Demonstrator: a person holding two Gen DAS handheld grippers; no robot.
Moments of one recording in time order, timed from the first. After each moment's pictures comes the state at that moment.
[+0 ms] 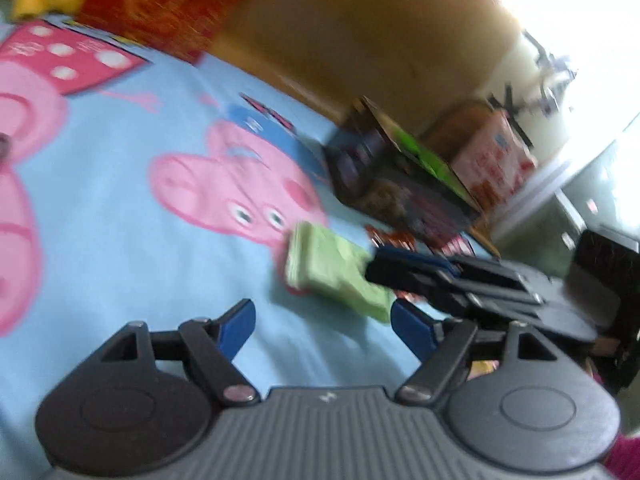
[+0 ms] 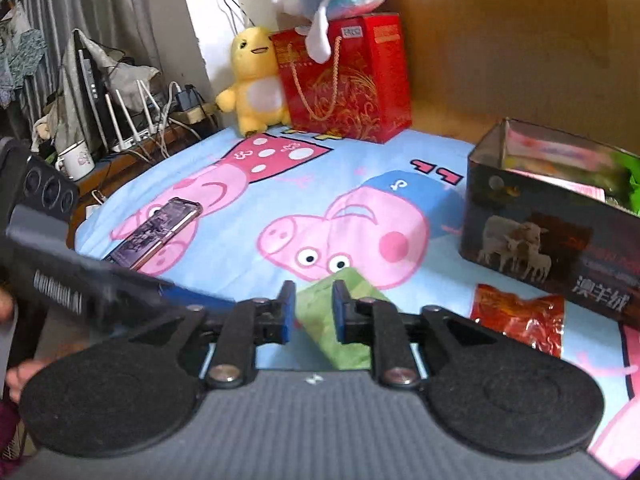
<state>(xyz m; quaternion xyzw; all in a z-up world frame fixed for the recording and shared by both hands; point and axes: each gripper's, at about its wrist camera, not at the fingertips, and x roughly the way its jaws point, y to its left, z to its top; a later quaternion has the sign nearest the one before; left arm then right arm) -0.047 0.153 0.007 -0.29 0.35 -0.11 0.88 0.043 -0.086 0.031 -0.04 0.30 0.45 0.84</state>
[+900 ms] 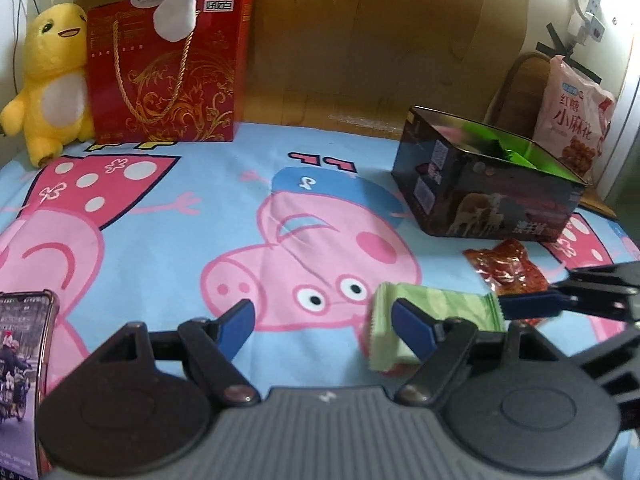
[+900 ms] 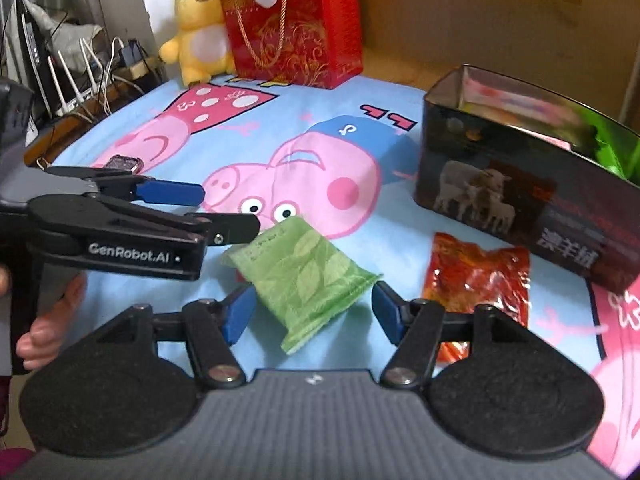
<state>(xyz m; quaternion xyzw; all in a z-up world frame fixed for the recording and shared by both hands) 0.008 0.111 0.017 -0.08 0.36 0.01 0.93 0.054 -0.070 0.013 -0.09 0.38 0.38 0.84</state>
